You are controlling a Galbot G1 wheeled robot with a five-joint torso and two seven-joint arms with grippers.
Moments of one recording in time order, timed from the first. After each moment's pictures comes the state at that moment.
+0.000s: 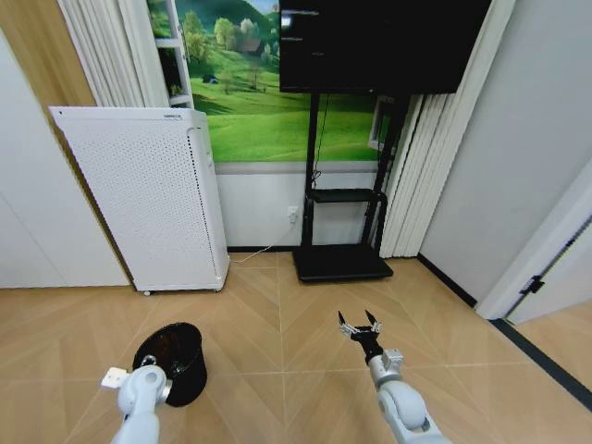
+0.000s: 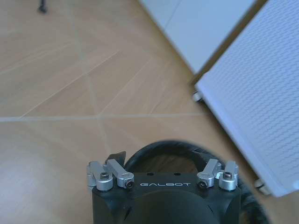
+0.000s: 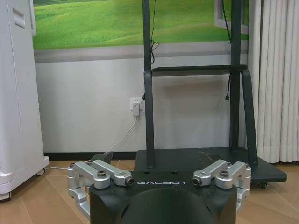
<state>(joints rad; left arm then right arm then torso) 1.16 -1.46 -0.86 -1.75 -0.92 0.26 -0.81 -1.30 1.28 0.46 1.74 0.30 0.05 0.04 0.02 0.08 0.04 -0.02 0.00</state>
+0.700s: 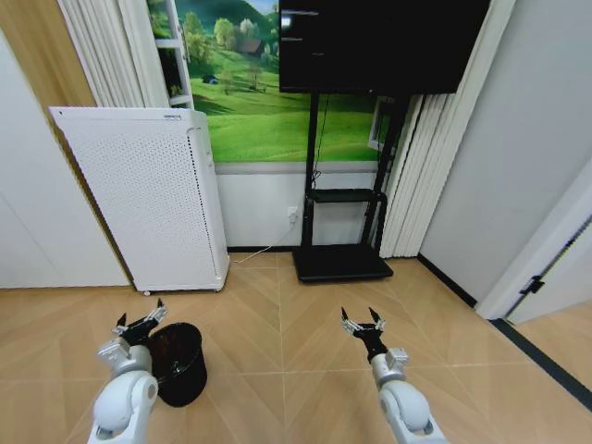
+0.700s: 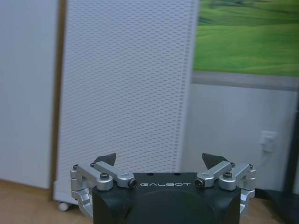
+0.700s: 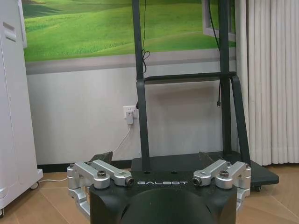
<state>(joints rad) 1.31 -1.38 -0.83 -1.97 -0.34 0.22 0.00 -1.33 1.33 0.50 1.80 0.28 0.03 0.04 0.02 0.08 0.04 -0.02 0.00</state>
